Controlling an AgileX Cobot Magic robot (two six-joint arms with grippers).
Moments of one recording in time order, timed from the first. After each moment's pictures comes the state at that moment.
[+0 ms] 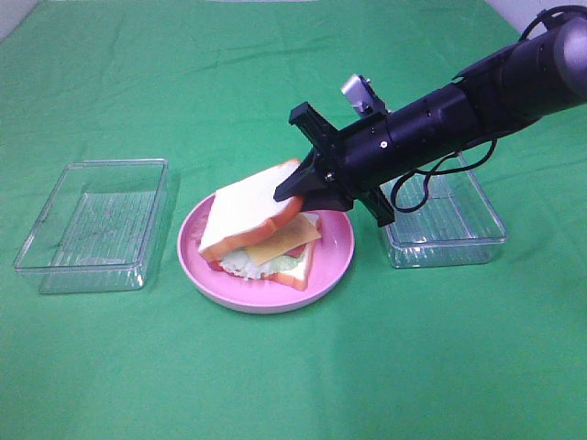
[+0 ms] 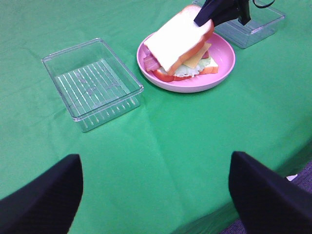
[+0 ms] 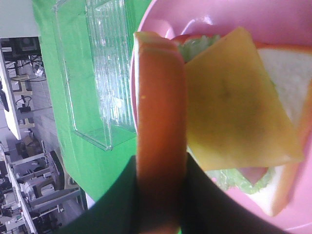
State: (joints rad) left arm -0.53 -0.01 -0.50 -0.02 1.05 -0.01; right arm 0.33 2.05 -1.18 1.32 0.72 -0.51
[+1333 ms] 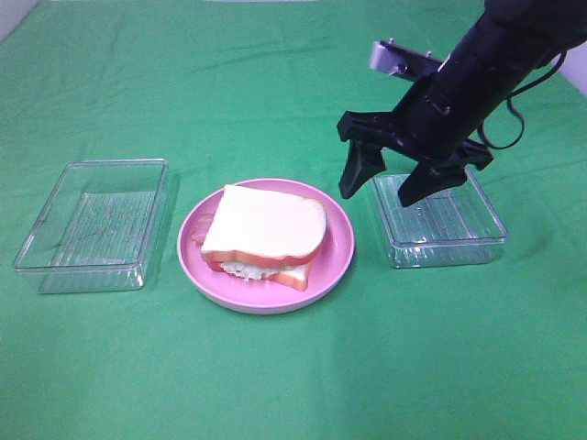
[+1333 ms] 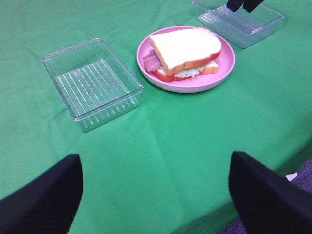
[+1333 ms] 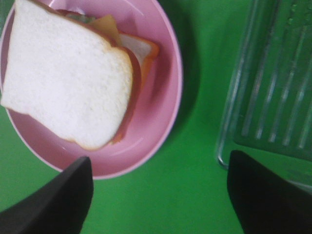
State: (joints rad) left arm -0.53 -0.01 -0.50 -0.02 1.05 -0.01; right arm 0.33 1.83 -1.27 0.41 0.82 -0.08
